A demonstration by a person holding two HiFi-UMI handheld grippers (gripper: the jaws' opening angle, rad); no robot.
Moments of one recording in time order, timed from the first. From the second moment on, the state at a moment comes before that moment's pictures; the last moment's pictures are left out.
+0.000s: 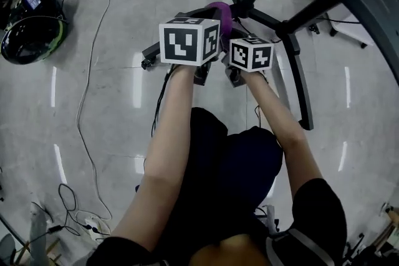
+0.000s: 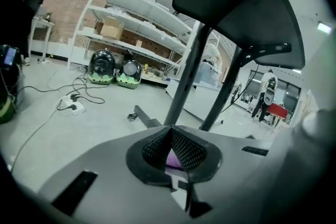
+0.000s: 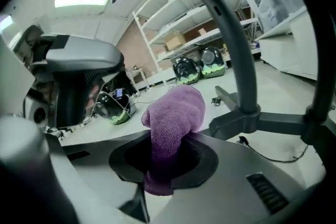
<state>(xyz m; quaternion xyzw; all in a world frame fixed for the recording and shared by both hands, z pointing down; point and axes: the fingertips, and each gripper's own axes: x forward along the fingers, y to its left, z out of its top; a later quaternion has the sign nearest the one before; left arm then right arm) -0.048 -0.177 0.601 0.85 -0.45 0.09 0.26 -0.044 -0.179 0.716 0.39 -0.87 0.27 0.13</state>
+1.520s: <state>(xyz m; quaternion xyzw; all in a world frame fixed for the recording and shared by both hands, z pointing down) -0.273 -0.088 0.797 0.73 -0.61 0.12 0.30 -0.261 -0.132 0.810 0.21 -0.91 0.25 0.26</state>
